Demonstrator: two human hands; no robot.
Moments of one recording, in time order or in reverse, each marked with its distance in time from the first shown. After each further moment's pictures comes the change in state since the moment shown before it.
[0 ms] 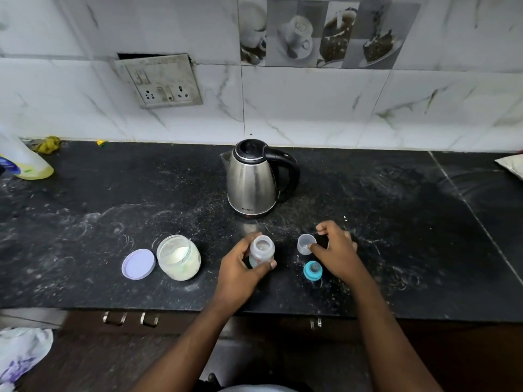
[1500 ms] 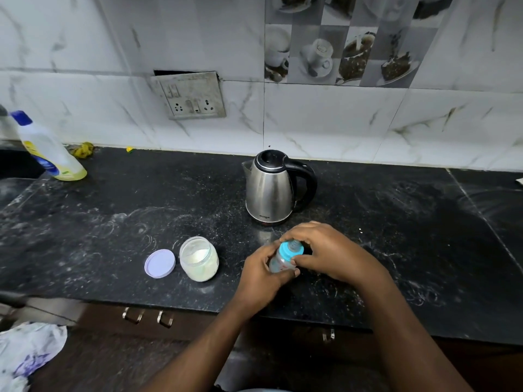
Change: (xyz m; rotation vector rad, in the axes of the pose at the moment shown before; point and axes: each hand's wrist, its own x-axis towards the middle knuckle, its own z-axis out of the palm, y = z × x) left_hand -0.004 0.018 0.005 -0.119 -0.089 0.074; right_hand -0.033 -0.128 -0.041 -0.247 -0.331 -0.594
